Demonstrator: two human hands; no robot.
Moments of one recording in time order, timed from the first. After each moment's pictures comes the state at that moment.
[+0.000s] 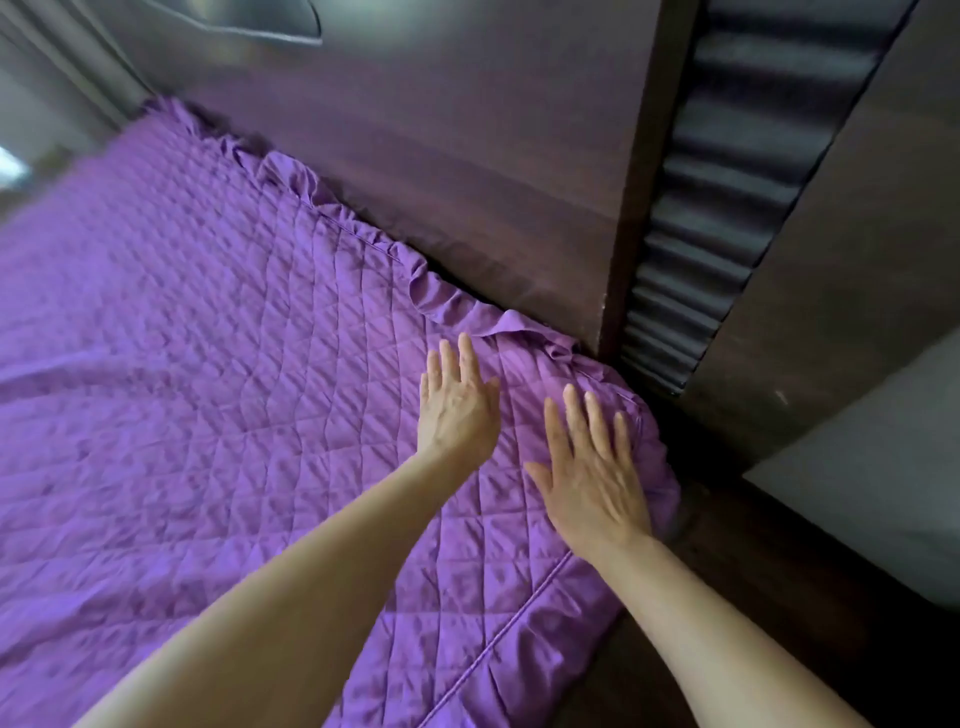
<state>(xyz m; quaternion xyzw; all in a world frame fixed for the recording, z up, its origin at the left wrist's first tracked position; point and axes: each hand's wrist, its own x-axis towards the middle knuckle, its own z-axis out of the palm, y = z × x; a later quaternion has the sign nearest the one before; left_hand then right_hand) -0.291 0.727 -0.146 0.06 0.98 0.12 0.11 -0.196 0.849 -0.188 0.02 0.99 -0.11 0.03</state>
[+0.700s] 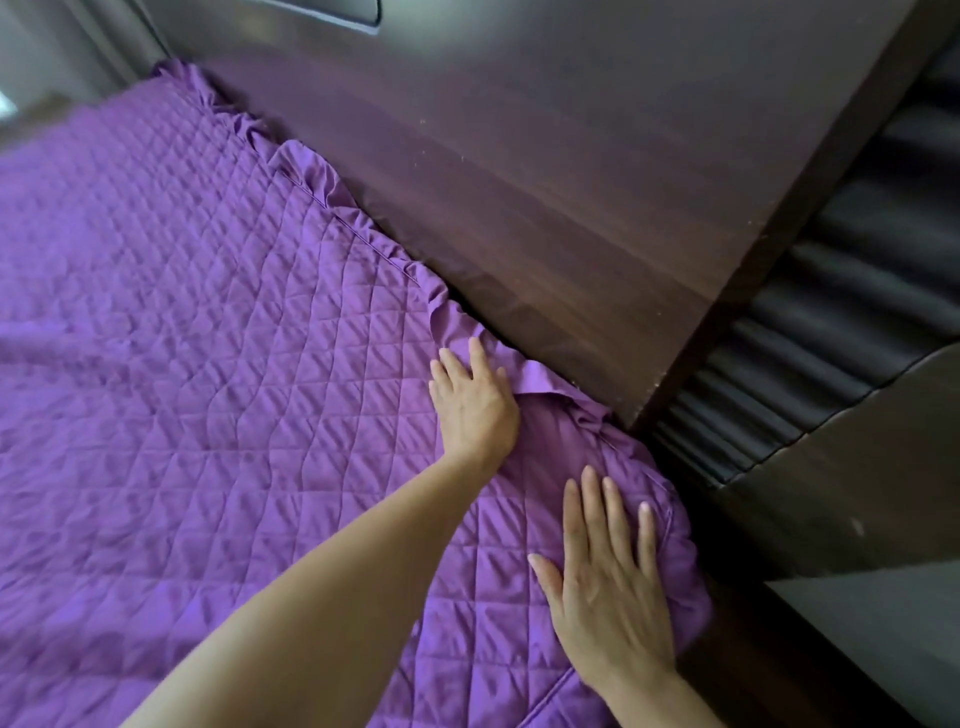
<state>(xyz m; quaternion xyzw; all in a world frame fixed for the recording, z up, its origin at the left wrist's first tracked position) -0.369 0.746 -0.180 -0.06 0.96 0.26 0.06 -0.200 0.846 -0.206 0.01 1.00 -0.07 0.01</state>
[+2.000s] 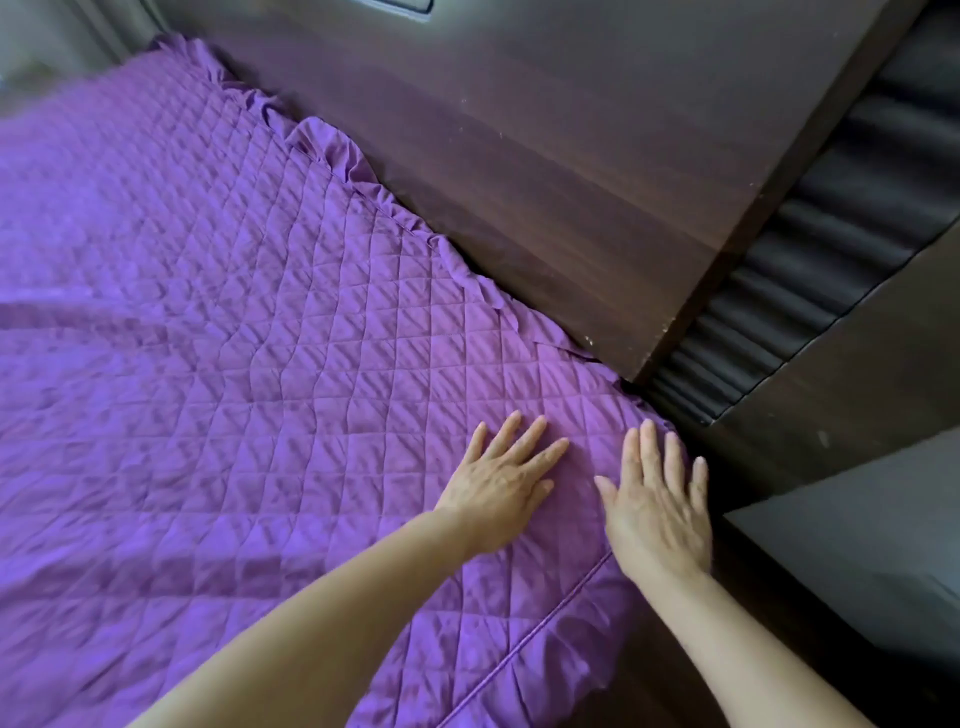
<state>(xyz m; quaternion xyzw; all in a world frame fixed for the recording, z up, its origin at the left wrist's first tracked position) -0.246 0.687 -0.172 0.31 0.93 0.05 0.17 -0.186 0.856 -0.189 0.12 0.99 0.00 0.04</state>
